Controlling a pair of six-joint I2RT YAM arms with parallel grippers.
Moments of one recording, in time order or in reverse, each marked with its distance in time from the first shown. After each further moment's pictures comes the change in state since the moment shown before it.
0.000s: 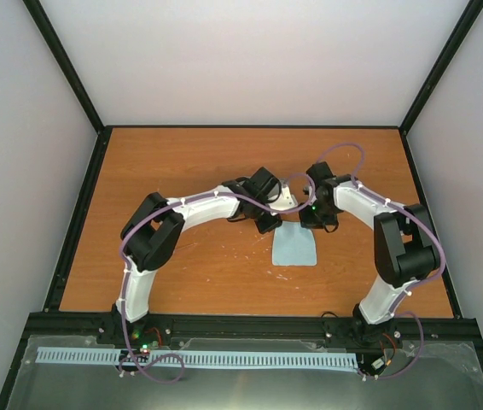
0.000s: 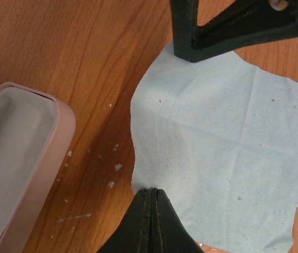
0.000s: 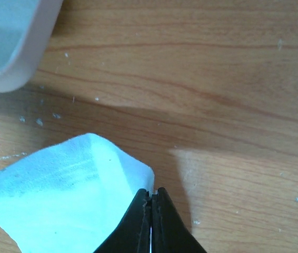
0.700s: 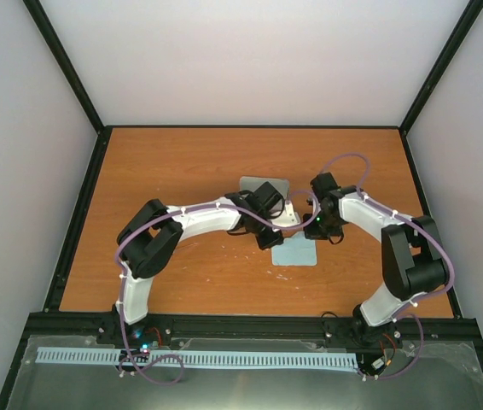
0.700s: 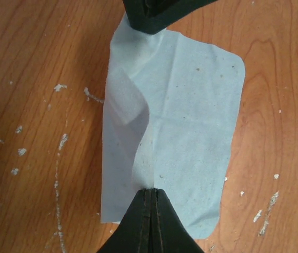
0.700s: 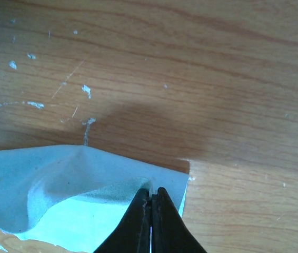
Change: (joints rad) left arm -0.064 -0.059 -0.109 0.001 0.037 -0.022; right arm 0.000 -0.100 -0.135 0.014 -0.007 -0.001
